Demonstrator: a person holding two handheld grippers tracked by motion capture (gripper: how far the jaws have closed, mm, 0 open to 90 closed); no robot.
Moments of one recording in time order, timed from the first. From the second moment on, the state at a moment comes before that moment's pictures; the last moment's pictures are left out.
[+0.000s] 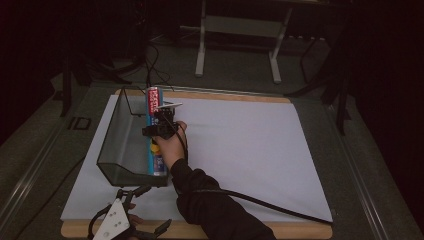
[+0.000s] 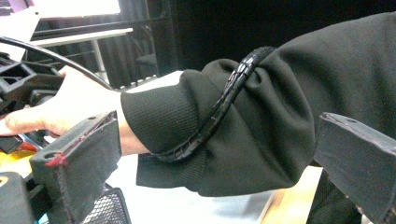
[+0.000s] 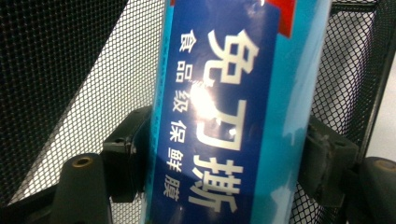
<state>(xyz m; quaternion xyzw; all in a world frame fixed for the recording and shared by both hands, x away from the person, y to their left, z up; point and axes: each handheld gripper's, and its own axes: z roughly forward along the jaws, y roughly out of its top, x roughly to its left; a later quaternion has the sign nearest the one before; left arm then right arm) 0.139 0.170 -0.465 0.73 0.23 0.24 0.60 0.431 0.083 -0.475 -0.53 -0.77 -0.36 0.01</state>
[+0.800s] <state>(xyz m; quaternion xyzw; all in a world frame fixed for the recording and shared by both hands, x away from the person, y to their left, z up) 0.141 0.168 -0.466 0.73 0.23 0.24 0.60 0.414 0.060 -0.430 -0.43 -0.82 -0.39 -0.05</state>
